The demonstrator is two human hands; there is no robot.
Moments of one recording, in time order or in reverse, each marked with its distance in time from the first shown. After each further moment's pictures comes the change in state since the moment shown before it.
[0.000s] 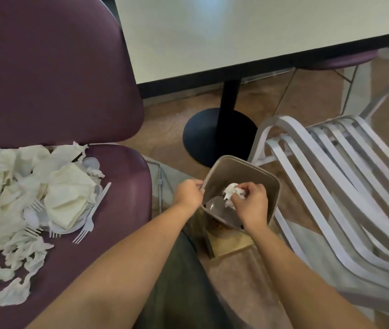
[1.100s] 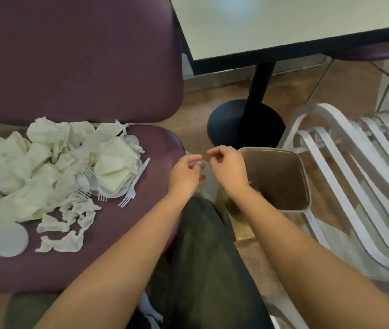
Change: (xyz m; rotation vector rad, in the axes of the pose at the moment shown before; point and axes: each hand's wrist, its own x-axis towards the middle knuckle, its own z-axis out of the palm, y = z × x) left_hand -0.063 -0.038 -0.075 -0.536 0.203 0.030; right_hand -0.038 -0.096 0.066 -0.019 -0.213 -0.347
